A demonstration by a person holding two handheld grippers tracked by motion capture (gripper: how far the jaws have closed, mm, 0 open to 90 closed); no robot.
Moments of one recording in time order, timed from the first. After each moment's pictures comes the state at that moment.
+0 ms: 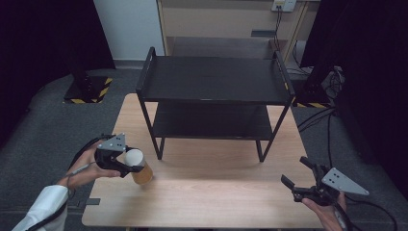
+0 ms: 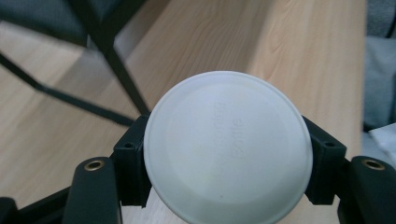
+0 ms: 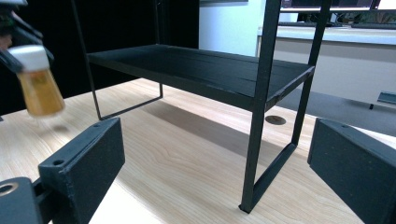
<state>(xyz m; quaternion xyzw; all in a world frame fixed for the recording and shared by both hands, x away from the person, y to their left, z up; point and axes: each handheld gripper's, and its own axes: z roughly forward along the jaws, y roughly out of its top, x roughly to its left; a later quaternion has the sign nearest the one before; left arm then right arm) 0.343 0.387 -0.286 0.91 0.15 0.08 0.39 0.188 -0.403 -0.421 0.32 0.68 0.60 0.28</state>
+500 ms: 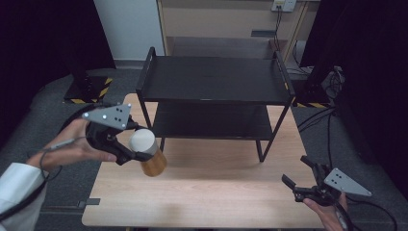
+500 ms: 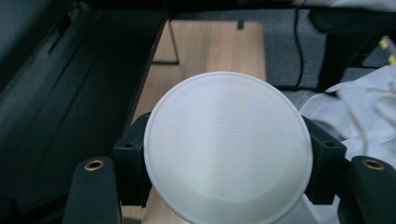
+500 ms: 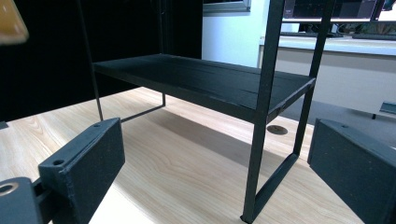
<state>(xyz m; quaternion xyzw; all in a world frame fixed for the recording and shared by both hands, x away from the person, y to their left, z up) 0.338 0.333 -0.123 0.91 0.02 0.04 0.42 0.187 -0.406 -0.422 0.31 0.67 0.61 0.29</state>
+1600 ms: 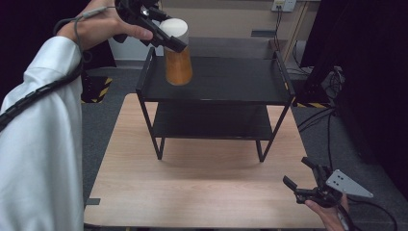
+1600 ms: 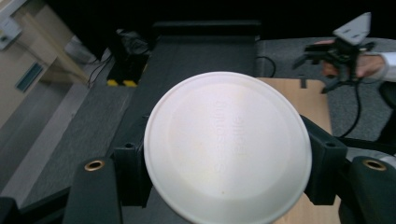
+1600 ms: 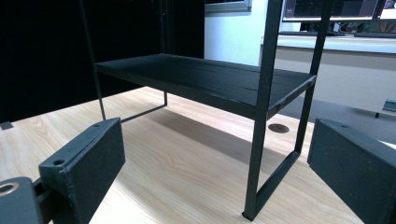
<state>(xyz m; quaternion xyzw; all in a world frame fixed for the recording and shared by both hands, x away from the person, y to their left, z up) 0.466 0.274 0.017 0.90 0.08 0.11 0.42 0.185 -0.410 -0.425 0.31 0.67 0.61 0.28</state>
